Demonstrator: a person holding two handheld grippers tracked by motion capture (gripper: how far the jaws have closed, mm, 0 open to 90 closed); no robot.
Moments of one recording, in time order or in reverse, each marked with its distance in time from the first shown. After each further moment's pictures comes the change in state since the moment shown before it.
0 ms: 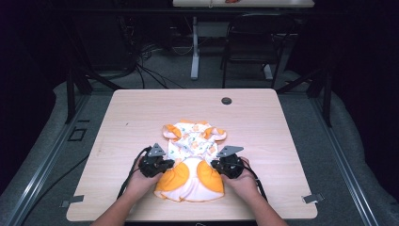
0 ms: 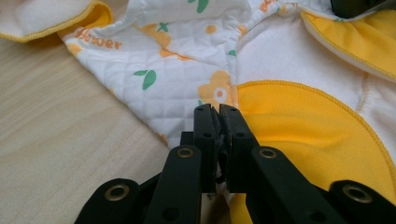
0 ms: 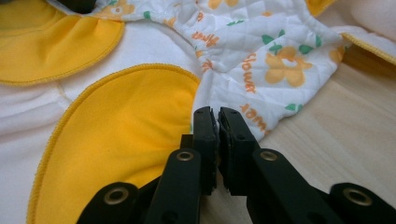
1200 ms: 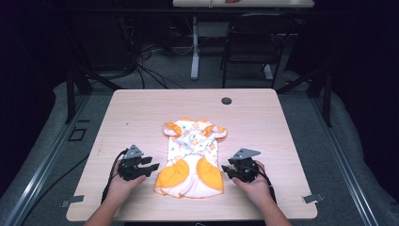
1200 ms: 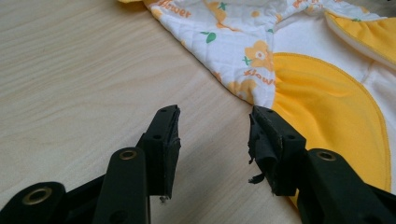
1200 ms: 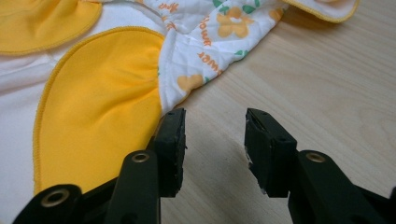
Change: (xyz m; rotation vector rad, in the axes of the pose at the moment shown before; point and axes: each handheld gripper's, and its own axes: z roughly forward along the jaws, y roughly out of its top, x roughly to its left) left arm 0.027 -0.031 -0.045 -0.078 0.073 -0.116; right arm -0.015 -0.025 -0.033 -0.020 -0.083 0.072
